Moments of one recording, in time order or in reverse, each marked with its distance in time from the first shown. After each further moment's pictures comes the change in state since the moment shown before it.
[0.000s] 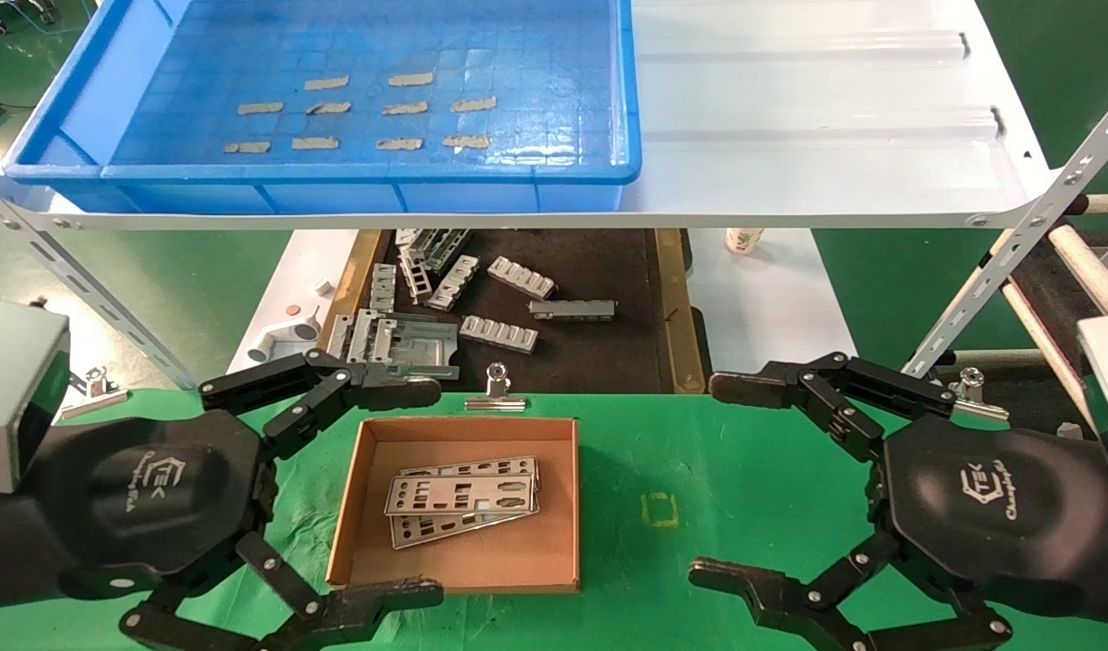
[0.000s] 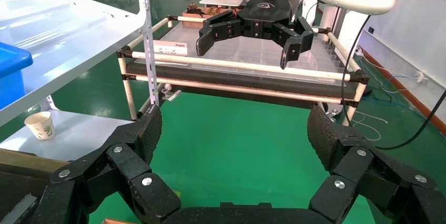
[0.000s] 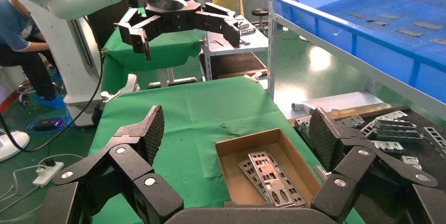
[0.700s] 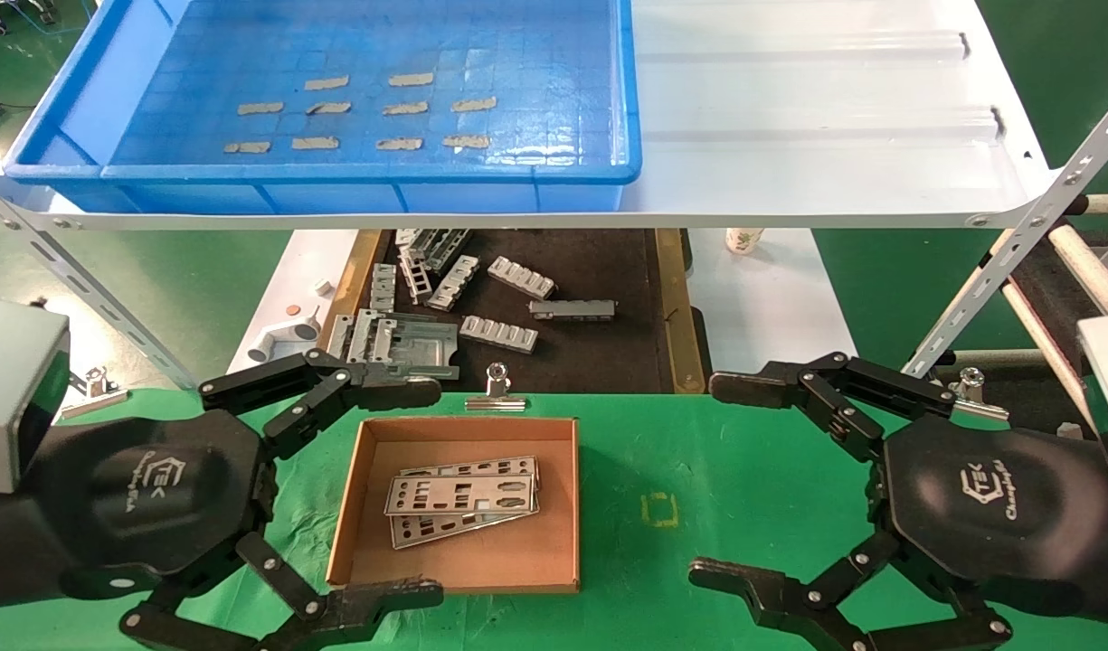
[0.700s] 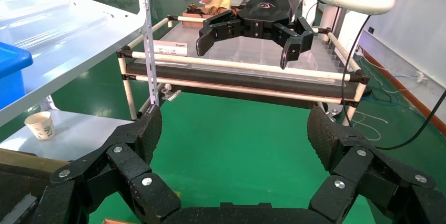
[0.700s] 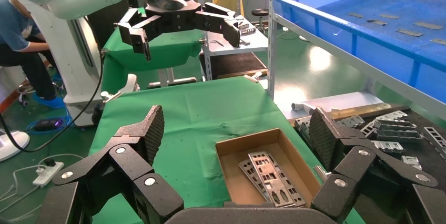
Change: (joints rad) left arm 0.000 0.000 0.000 0.000 0.000 0.000 0.000; right arm 0.000 0.000 0.000 0.000 0.000 0.000 0.000
